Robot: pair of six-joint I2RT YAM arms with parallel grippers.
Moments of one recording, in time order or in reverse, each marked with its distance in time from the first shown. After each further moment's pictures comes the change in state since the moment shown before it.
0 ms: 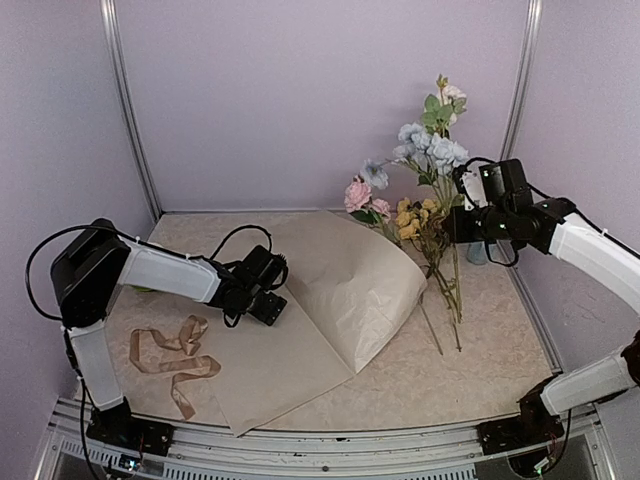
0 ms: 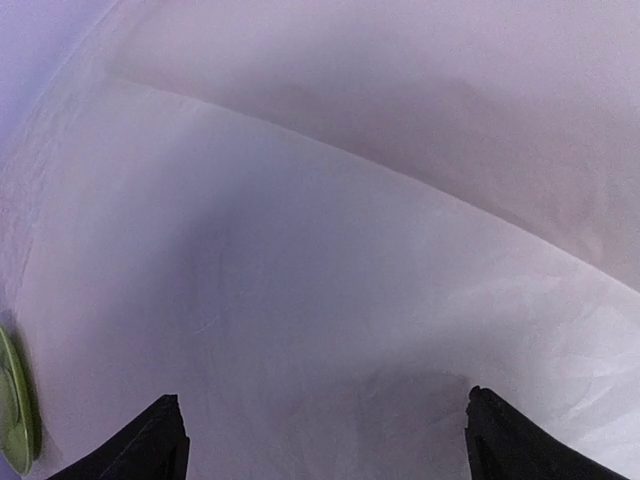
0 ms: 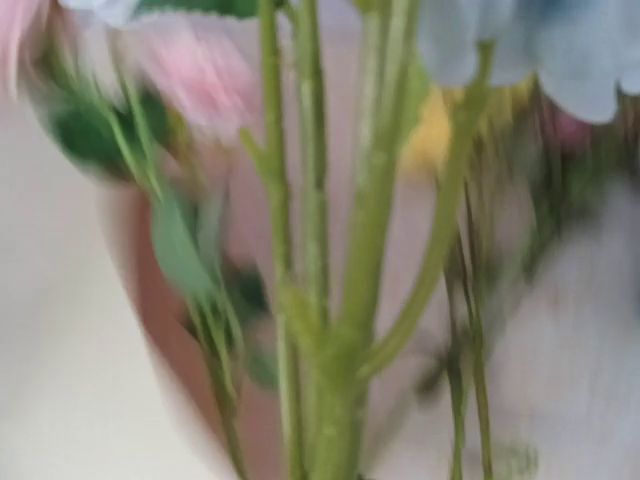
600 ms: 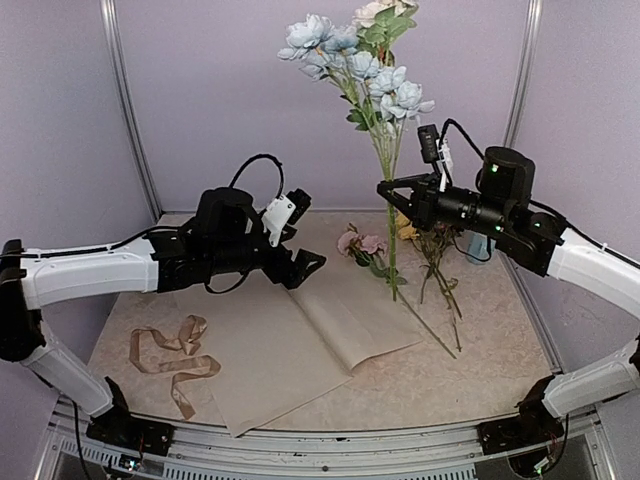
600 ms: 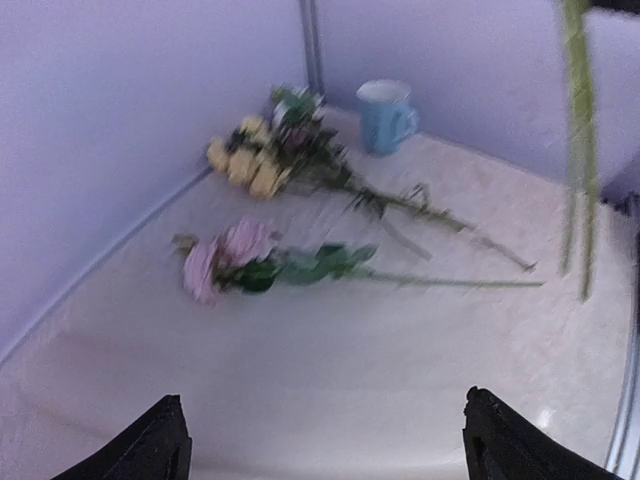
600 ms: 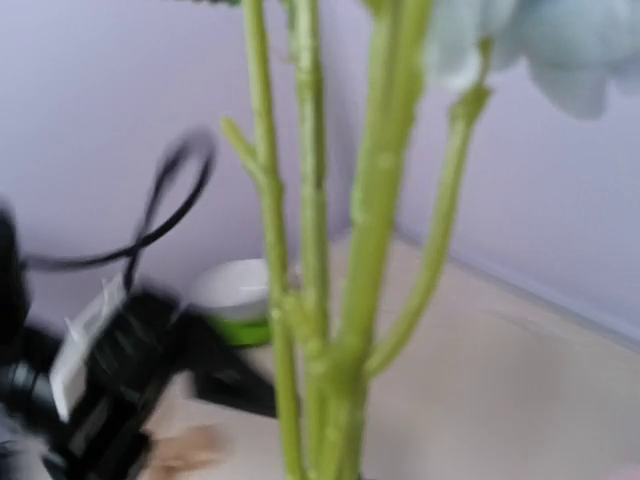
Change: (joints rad) left arm -0.089 -0.386 0.045 0.130 0.488 0.150; right arm 0.217 -0.082 -0.055 0.581 -0.398 -0.026
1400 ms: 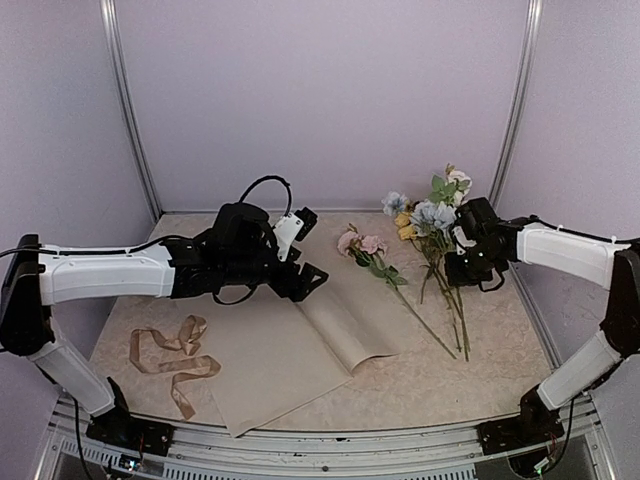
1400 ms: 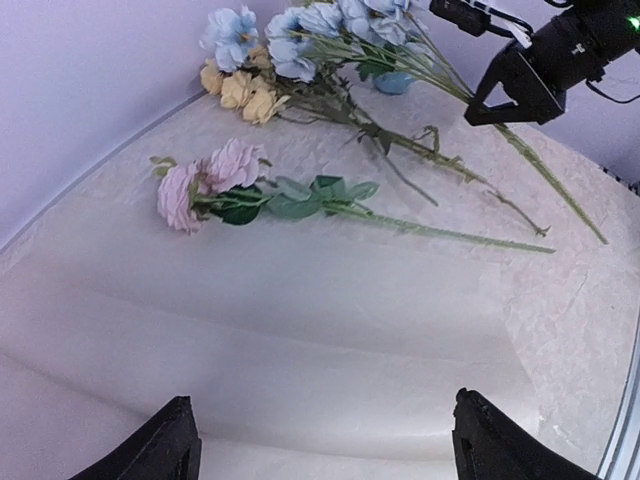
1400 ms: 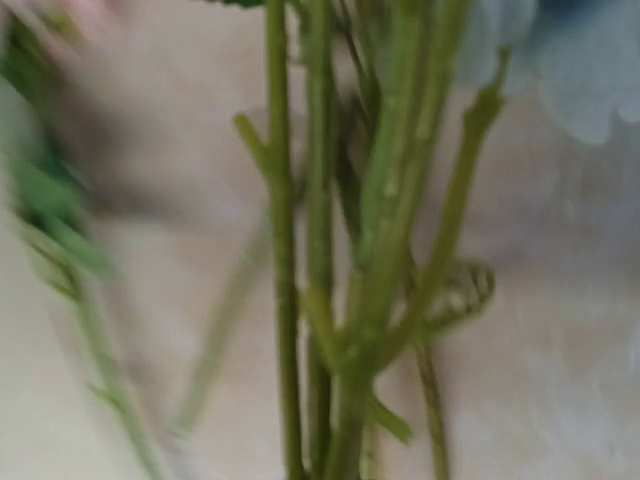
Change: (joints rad) left arm -0.036 0.050 0.000 0.009 0.027 -0.113; right arm -0.284 0.232 -0.060 -0.631 0.428 0.111
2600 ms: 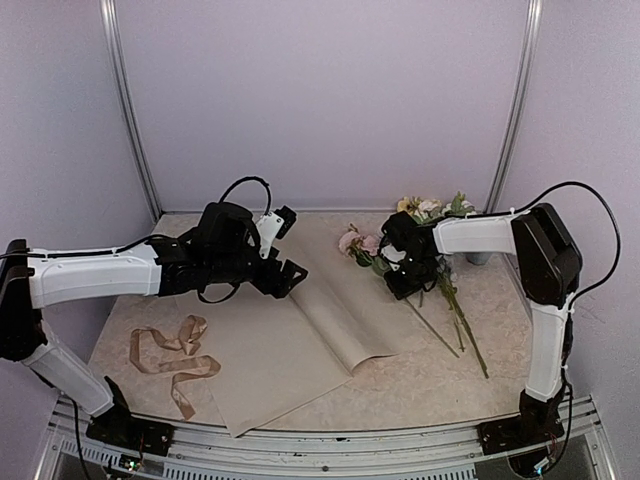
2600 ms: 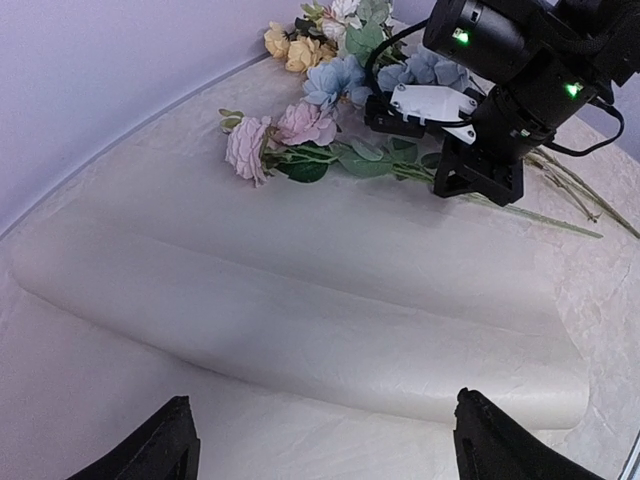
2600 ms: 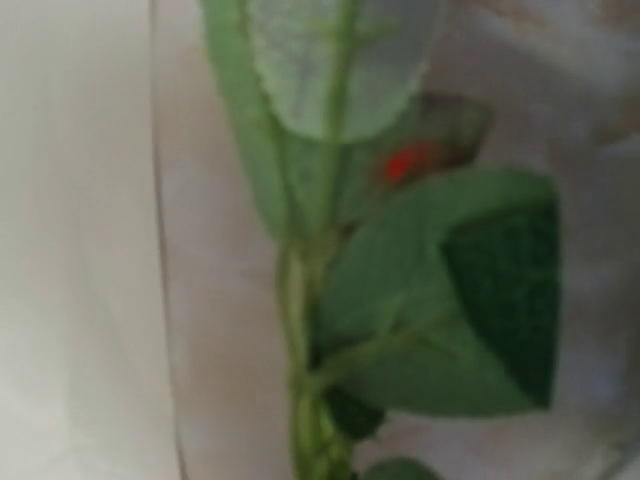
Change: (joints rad) left arm 0.077 -0.067 -0.068 -0.066 -0.049 -0.016; right arm 0.188 0.595 0.385 -0.074 0.028 -0.246
